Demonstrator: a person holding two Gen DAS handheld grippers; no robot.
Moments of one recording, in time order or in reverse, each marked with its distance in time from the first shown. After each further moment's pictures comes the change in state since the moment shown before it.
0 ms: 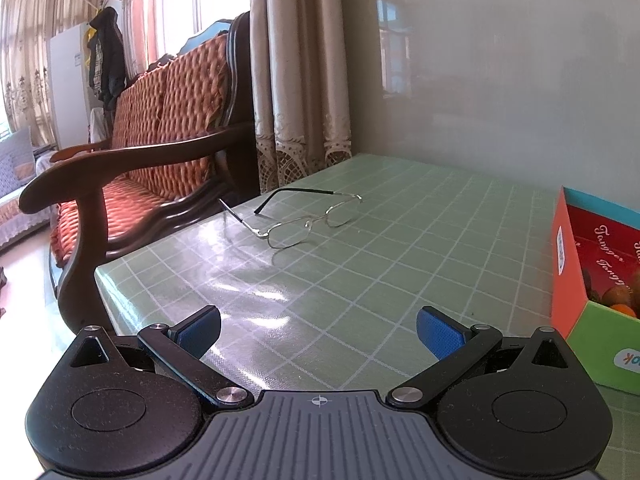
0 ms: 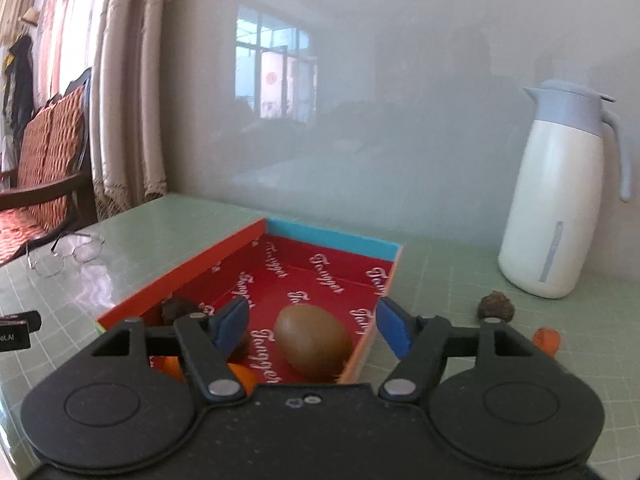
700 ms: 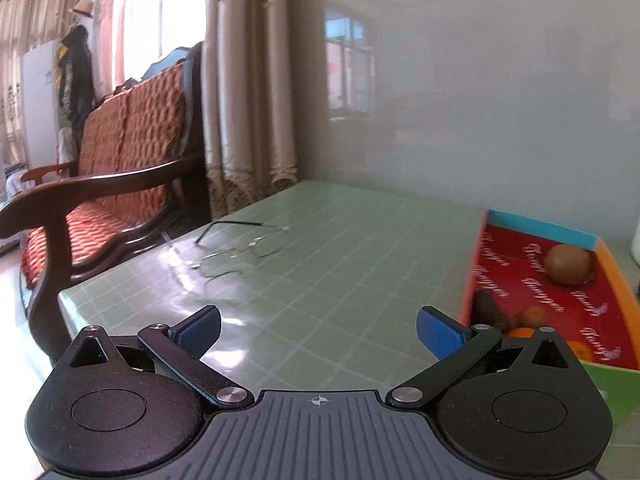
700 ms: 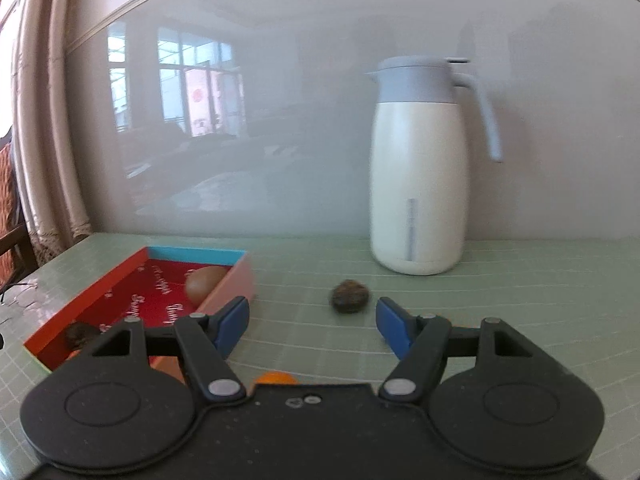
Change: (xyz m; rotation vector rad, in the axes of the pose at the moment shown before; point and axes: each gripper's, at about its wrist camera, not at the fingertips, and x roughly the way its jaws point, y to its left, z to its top) left arm -0.036 -0.050 0.011 0.028 -0.064 -0.108; right arm -0.045 -0.115 -0.006 0.179 -0.013 -0.159
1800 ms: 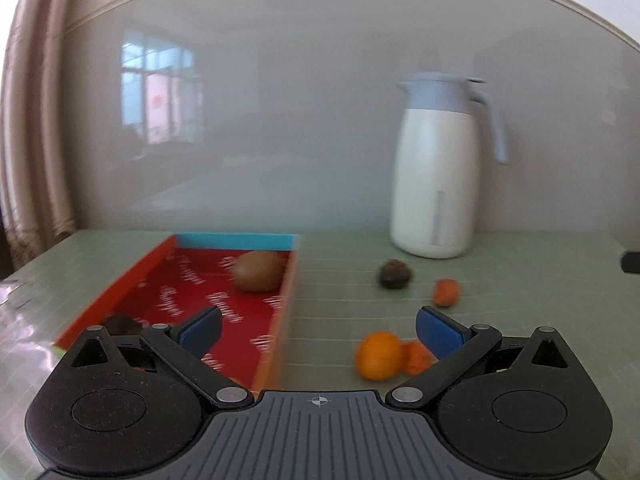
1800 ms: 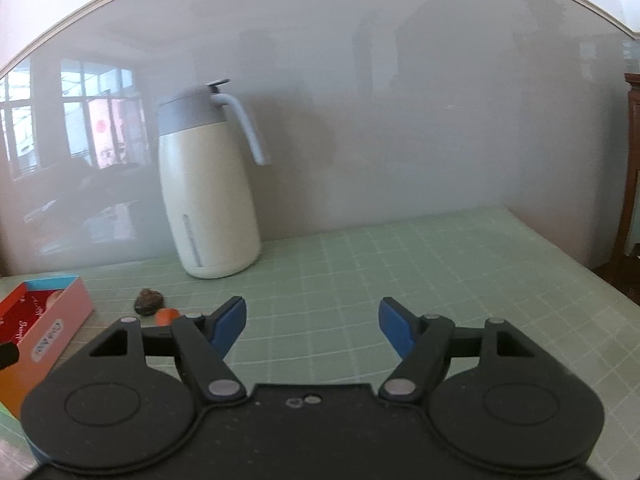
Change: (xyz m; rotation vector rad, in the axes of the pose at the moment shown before) left arm -0.084 -0.192 -0.019 0.203 -0.096 -0.500; right arm -0.064 -0.164 -0.017 0.151 -0.034 -0.260
